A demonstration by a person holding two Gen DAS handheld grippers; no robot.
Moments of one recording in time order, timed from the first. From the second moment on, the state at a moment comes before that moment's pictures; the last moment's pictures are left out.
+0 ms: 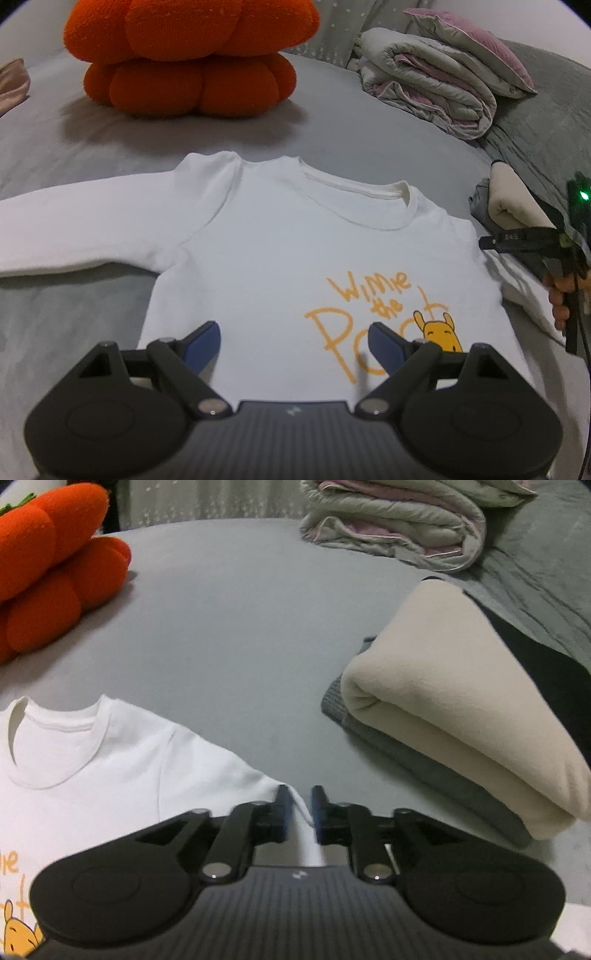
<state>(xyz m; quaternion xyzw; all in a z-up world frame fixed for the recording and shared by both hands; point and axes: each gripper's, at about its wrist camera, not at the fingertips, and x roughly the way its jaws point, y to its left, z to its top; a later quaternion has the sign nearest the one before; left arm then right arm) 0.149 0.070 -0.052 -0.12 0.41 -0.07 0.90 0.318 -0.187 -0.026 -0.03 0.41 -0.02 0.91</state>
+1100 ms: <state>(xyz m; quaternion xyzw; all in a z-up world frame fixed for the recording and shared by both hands) 0.122 0.064 -0.044 -0.09 0.38 -0.05 0.92 0.162 -0.274 -0.034 0.14 0.36 -0.17 0.90</state>
